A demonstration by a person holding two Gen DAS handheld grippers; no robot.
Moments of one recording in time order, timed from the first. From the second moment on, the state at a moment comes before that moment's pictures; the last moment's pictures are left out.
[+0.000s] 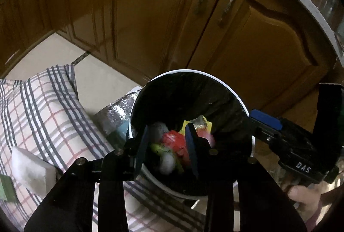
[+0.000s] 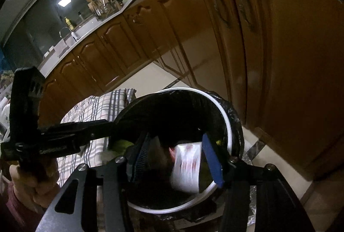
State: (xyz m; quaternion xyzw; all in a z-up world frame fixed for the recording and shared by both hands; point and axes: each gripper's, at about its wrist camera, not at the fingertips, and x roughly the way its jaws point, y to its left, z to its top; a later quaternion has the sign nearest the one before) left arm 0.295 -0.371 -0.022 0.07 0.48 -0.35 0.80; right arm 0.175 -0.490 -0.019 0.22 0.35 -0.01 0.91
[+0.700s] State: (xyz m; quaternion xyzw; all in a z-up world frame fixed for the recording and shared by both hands) left arm 0.247 -0.217 -0.017 -0.03 0.43 -0.30 0.85; right arm 0.137 -0.417 -0.002 0.23 0.28 0.04 0.93
